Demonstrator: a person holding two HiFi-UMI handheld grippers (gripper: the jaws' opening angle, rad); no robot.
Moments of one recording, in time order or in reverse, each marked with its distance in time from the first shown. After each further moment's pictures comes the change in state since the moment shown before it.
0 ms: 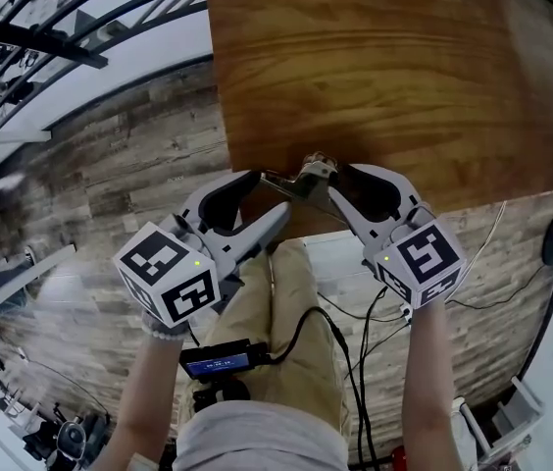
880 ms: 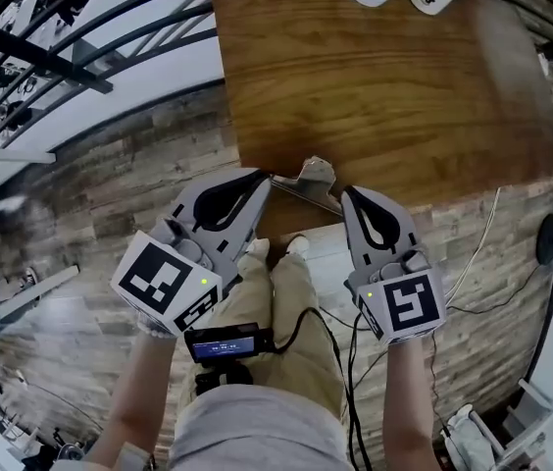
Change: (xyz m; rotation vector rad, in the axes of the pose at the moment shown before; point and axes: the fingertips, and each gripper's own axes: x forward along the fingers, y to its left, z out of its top) left arm -0.060 -0.056 0.072 0.394 -0.147 0.018; right arm -0.072 0.052 0.068 -0.029 -0.182 -0.330
